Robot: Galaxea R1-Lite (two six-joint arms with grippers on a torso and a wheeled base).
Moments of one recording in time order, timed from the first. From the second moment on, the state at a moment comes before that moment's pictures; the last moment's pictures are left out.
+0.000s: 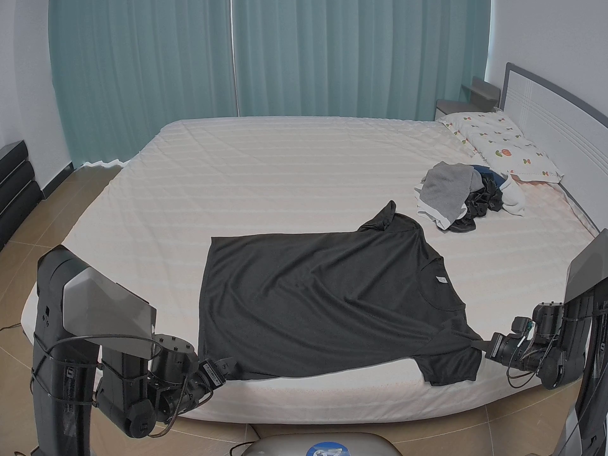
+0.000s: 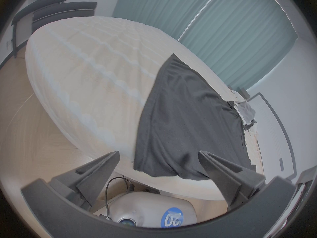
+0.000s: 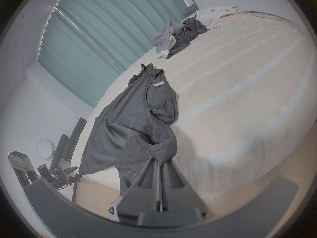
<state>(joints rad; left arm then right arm) -0.41 2.41 -0.23 -1.45 0.14 -0.88 -0.16 2.40 -0.19 -1.55 0.47 0.38</state>
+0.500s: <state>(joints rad) -0.44 2.43 -0.23 -1.48 0.17 -0.88 -0.15 2.40 -0.19 -1.55 0.47 0.38</state>
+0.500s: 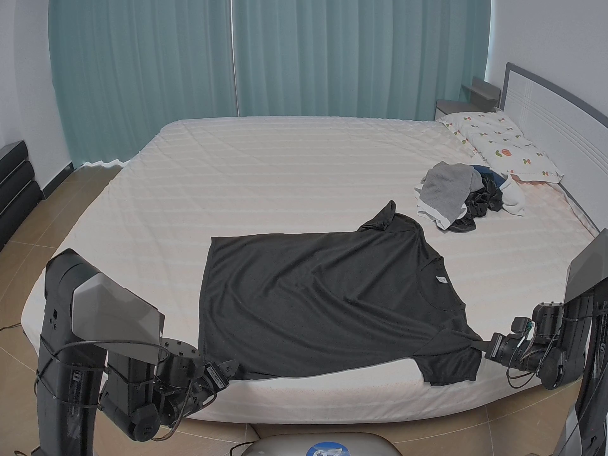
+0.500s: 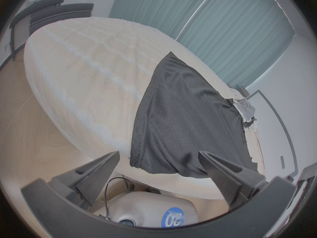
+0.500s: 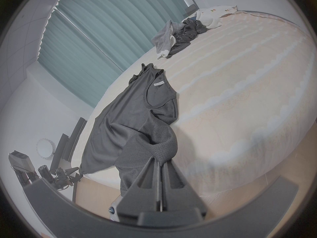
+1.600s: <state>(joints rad) -0.55 2.45 -0.29 -1.47 0.34 -1.03 -0.14 2.38 -0.19 -1.55 0.47 0.43</state>
